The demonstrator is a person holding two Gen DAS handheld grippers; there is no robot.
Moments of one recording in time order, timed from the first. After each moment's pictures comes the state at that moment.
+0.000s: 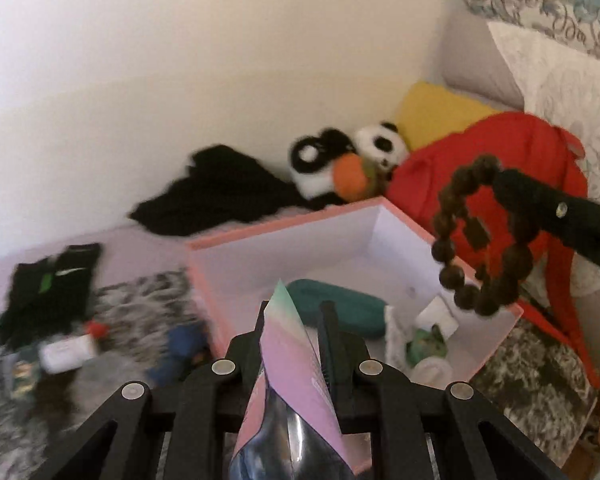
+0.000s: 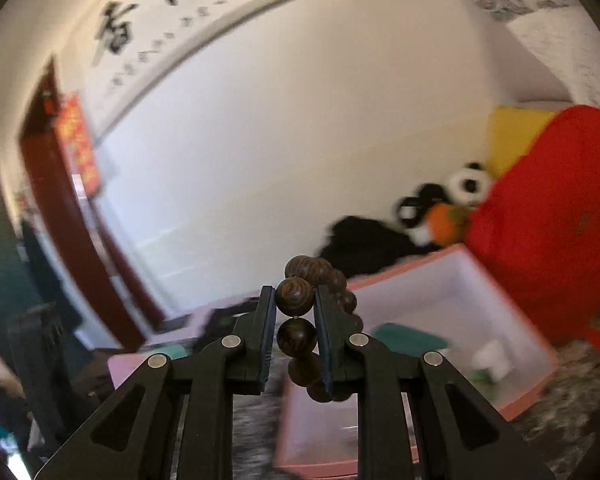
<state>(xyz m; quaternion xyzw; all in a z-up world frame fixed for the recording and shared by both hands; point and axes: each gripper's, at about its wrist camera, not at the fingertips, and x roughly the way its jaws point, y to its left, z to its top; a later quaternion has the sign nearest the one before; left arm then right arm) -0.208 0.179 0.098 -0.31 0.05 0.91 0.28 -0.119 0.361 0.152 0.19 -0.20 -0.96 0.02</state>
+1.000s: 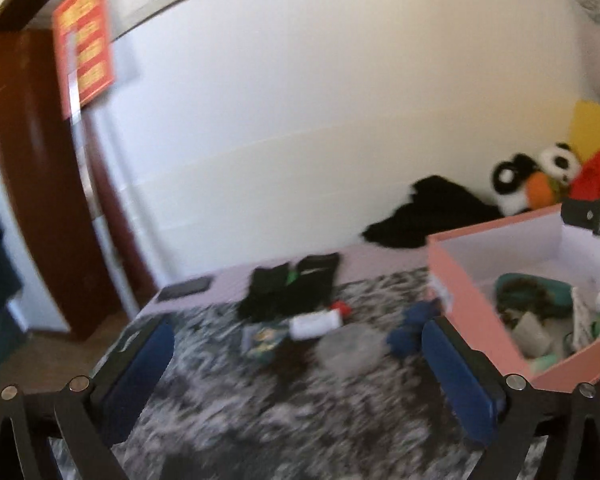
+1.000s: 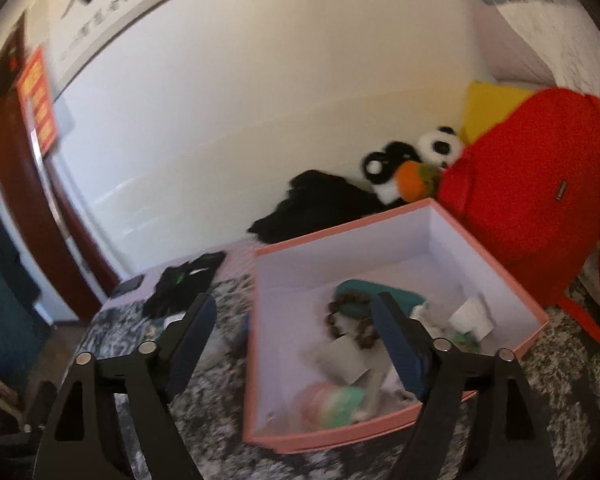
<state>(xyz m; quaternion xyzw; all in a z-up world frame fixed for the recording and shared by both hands) -0.066 0.034 0.109 -0.19 0.11 0.98 -0.03 -0.123 0.286 0.118 0.25 -0.14 -0.96 -0.02</state>
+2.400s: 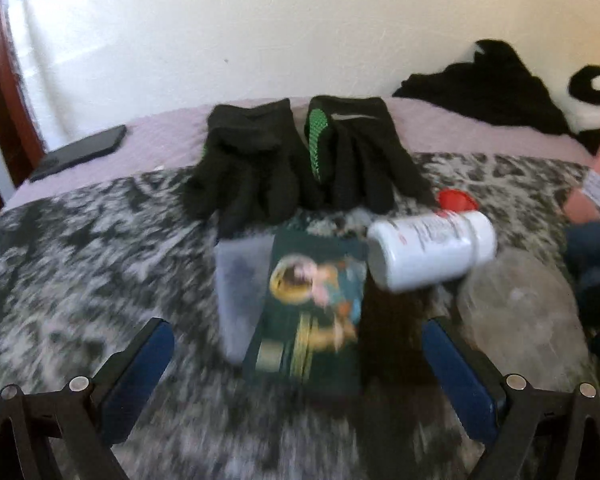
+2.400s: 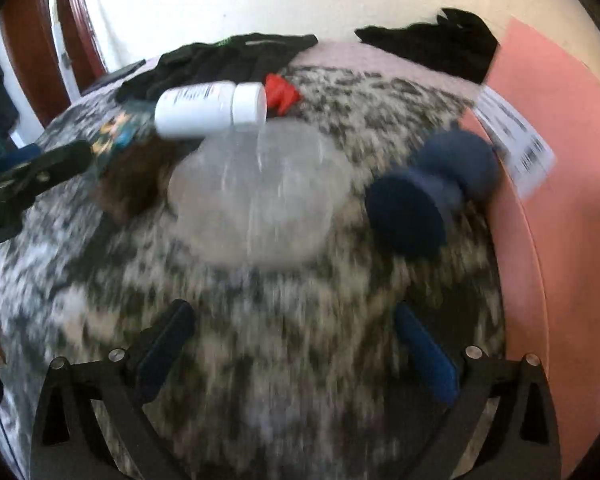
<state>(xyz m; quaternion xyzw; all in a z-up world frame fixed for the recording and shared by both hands) -0.378 -0.090 -0.097 -0.40 0.04 0.91 0.08 -0.347 0.088 -0.131 0.49 0.02 -0.87 0.04</state>
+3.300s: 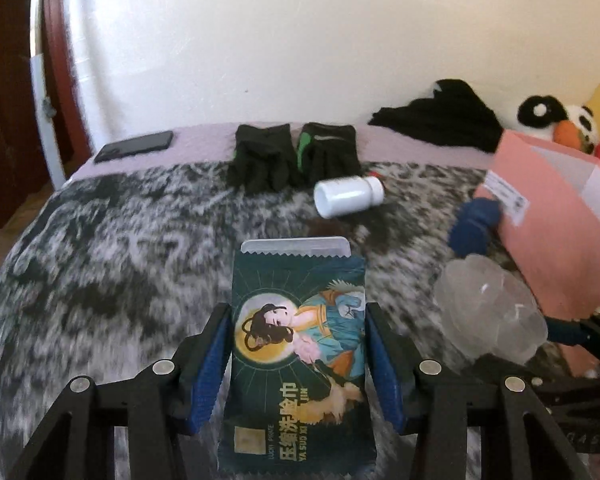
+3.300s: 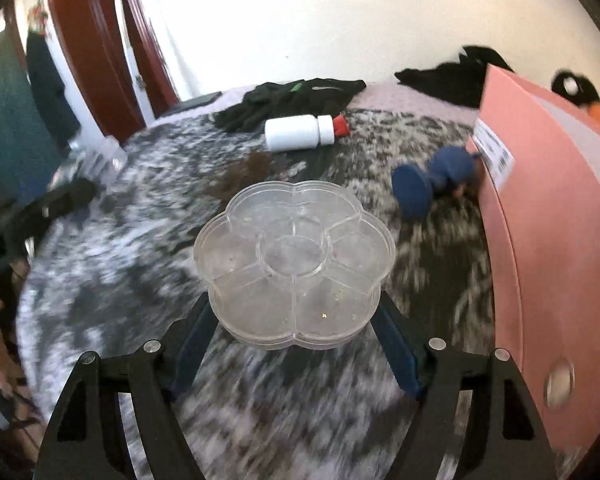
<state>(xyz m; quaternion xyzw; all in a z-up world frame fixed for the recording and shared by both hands) -0.190 -0.112 -0.013 -0.37 0.00 0.93 0.07 -0.219 0.091 -0.041 0.43 -0.04 -0.89 0.14</state>
